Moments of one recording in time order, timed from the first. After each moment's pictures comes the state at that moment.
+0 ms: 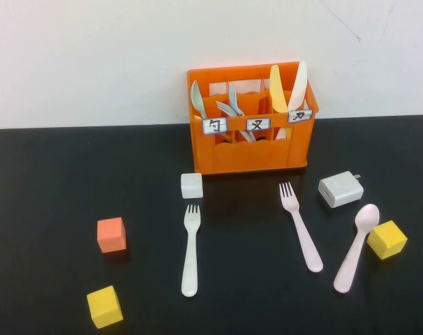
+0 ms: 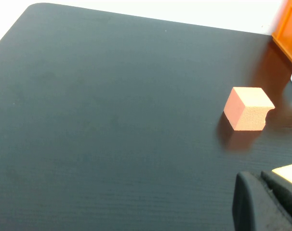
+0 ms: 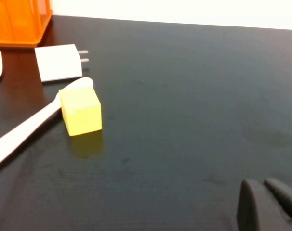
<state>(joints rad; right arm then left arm) -0.04 -0.01 0.02 -0.01 0.41 -0.08 -0.02 -0.01 0.01 -0.08 0.36 -0.13</state>
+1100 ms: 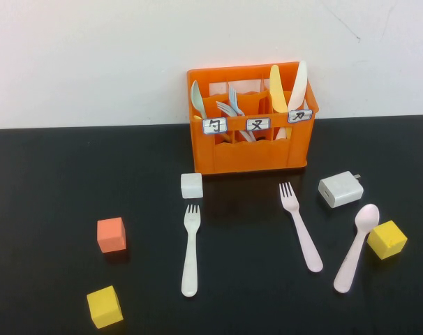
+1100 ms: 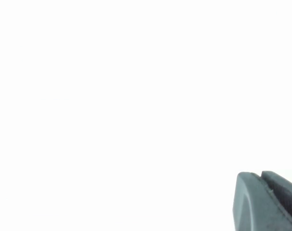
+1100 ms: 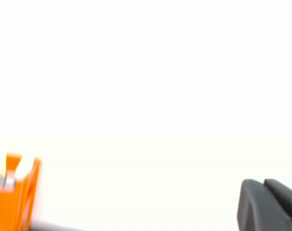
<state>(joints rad) -0.04 -0.01 0.03 -0.07 -0.21 -0.12 -0.02 -0.01 0.02 -0.08 -0.28 -0.13</state>
